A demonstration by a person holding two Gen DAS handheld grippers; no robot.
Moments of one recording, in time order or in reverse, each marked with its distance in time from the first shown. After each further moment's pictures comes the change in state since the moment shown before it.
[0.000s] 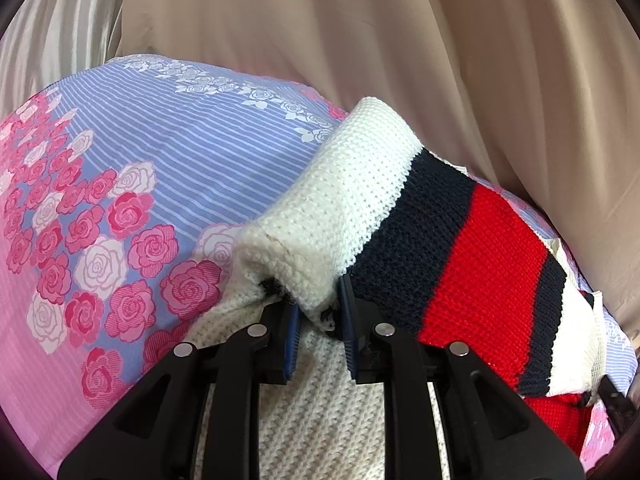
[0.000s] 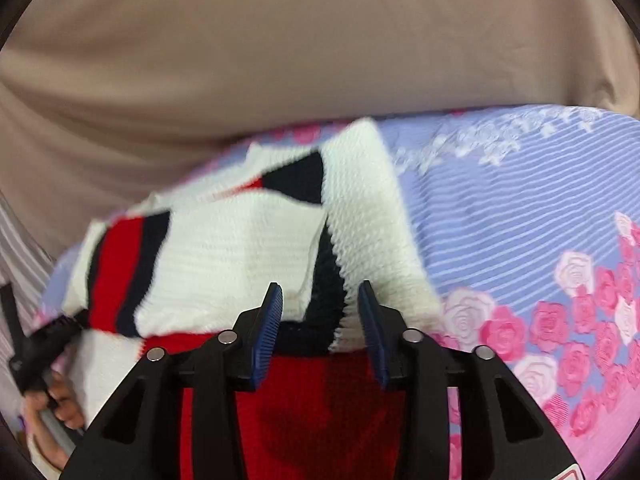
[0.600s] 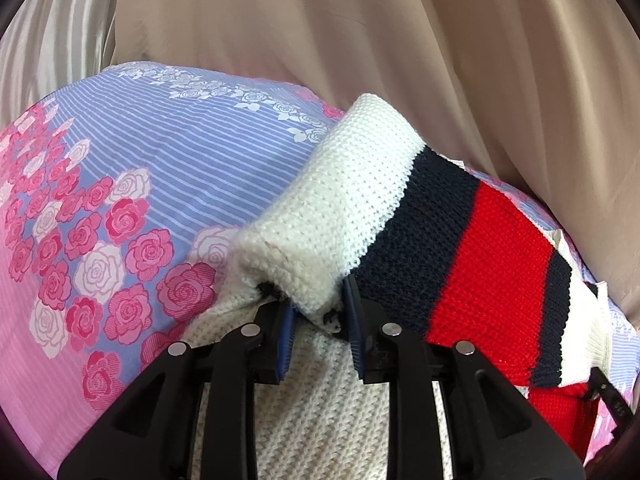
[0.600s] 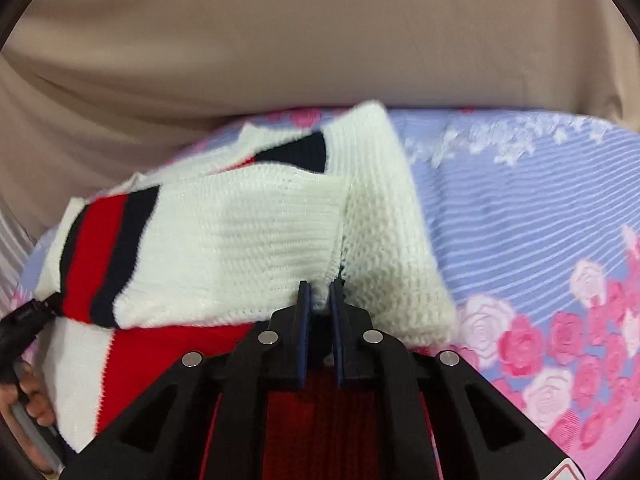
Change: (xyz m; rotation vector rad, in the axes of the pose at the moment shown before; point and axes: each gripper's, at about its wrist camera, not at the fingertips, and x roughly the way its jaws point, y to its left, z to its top) left arm 0.000 -0.004 -0.001 0.030 0.001 0.003; right arm 0.021 0.007 0.003 -0.035 0.032 -0.086
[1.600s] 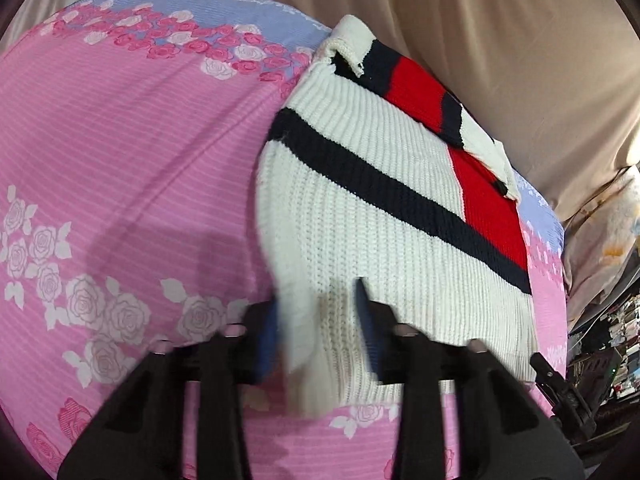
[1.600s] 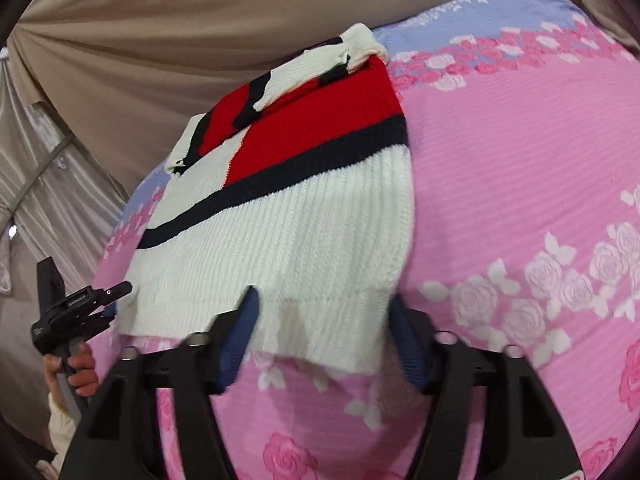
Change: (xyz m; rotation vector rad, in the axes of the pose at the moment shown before) left arm -0.172 0.133 -0.144 0.047 0.272 -0.287; right arm -0.177 0.006 -0.240 0.110 0.109 0.191
